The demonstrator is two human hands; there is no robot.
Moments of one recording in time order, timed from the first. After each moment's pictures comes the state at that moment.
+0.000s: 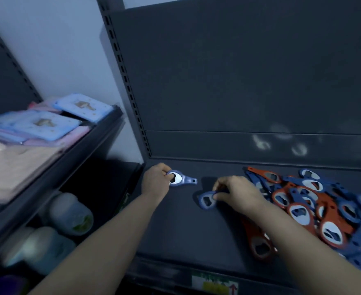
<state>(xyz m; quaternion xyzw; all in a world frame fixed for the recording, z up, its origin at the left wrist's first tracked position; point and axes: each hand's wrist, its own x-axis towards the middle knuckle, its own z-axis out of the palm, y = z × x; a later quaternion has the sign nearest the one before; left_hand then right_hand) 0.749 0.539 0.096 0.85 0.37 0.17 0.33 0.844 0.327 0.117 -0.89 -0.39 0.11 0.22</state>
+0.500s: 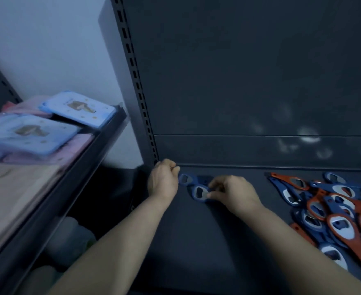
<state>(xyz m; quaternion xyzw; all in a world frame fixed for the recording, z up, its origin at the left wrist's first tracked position) 0.776 0.602 0.086 0.89 0.32 0.18 0.28 0.834 0.413 0.107 -0.92 -0.29 0.11 0.25</state>
